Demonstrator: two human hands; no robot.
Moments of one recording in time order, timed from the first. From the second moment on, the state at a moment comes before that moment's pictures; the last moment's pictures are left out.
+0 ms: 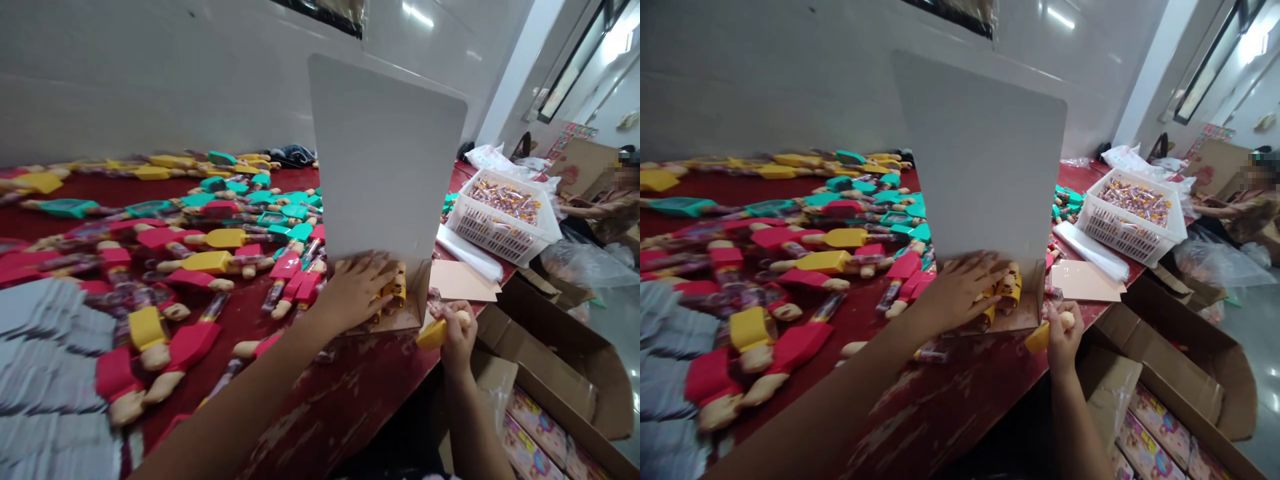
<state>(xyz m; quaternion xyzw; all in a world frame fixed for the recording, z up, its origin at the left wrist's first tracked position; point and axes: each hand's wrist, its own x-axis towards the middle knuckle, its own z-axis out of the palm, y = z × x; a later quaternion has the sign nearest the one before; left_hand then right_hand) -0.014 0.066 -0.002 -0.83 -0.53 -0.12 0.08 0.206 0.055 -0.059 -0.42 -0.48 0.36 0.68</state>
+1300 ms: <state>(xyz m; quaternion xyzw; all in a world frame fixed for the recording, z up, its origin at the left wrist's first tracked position) -0.012 0.062 0.009 -0.85 -0.50 -0.13 -0.01 0.132 0.094 -0.051 -0.37 -0.73 0.07 0.57</state>
